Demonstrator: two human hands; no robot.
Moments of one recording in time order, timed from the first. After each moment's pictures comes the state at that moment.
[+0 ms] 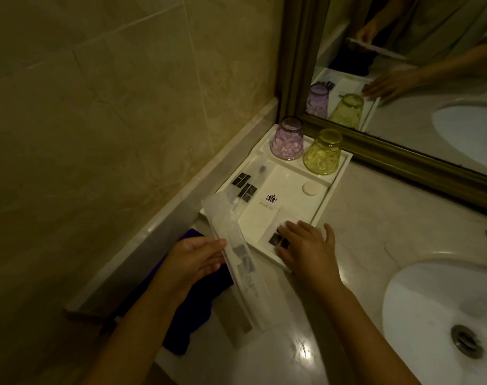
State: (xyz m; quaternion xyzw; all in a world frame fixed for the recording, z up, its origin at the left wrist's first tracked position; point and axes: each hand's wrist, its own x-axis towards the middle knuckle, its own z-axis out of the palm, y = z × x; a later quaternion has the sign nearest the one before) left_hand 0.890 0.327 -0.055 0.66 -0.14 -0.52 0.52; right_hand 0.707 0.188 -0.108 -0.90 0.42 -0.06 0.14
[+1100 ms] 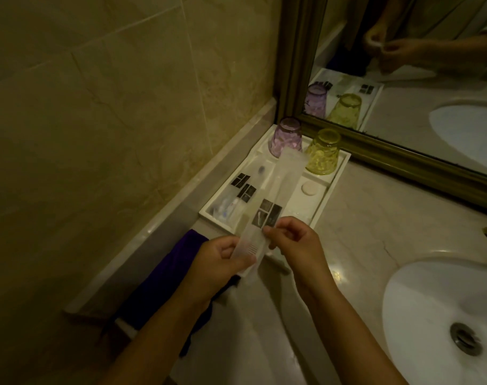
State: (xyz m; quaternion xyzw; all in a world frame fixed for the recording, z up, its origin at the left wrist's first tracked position) left_hand 0.856 0.316 -0.039 0.67 -0.28 -0.48 0.49; right_hand 0.736 0.222 -0.040 -0.54 0.45 -0.29 0.65
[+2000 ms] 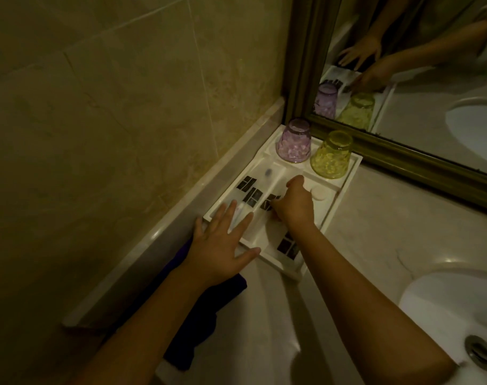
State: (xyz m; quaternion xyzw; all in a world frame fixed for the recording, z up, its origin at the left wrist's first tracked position) left_hand 0.904 0.279 -0.094 0.79 -0.60 -0.13 0.04; right_hand 0.808 0.122 -0.088 -0.70 0.57 -0.17 0.40
